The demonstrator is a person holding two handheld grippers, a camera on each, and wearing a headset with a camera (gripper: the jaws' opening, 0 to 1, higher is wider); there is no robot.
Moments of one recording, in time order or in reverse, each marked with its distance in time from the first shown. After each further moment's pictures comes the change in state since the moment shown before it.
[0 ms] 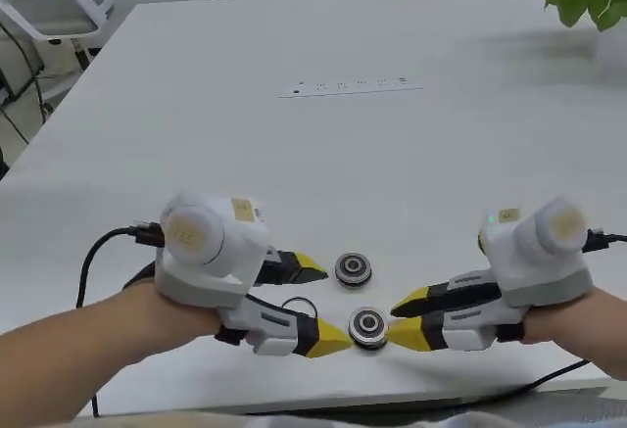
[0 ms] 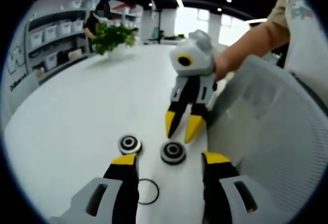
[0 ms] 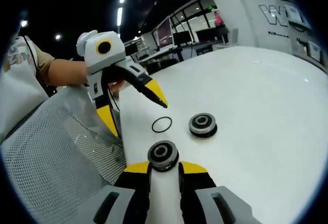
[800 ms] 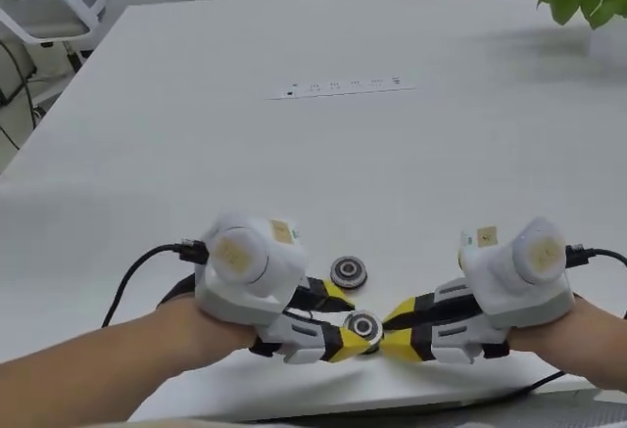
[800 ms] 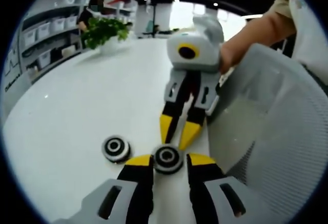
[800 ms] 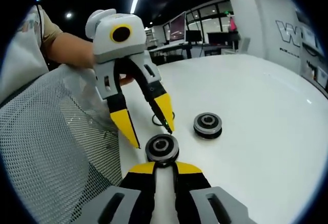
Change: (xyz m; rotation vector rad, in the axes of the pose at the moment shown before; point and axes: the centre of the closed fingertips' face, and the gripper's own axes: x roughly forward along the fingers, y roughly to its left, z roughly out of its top) left arm 0.035 -0.009 -0.008 0.016 0.050 -0.038; right arm 0.010 -0.008 -0.008 -0.156 0.048 -0.034
